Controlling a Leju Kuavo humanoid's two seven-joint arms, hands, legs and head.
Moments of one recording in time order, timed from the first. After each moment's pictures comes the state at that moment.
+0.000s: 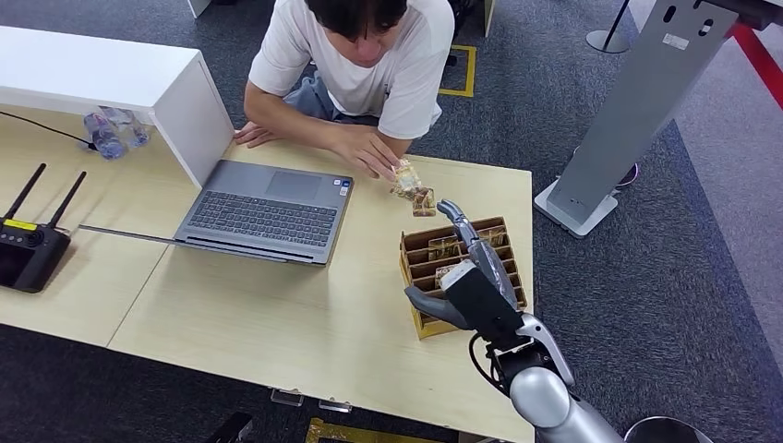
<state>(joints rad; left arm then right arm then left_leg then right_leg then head) -0.11 0.17 -1.25 -0.19 1.26 0.14 0.01 -0.44 -0.16 0.79 -1.49 0.11 -0.29 0.08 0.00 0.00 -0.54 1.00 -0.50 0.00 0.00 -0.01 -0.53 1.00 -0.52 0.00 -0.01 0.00</state>
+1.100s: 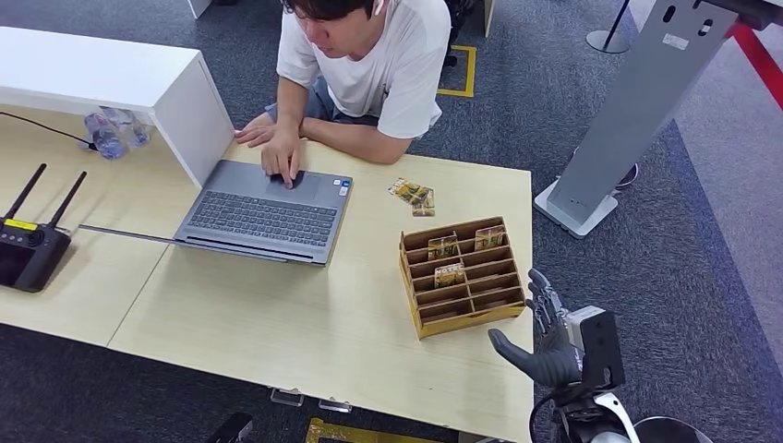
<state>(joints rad) -0.11 0.17 -1.25 -0.19 1.24 0.15 0.01 -0.08 -0.29 0.49 -1.60 -0.24 -0.25 0.03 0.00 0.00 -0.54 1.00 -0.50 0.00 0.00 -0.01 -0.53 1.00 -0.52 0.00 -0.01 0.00</state>
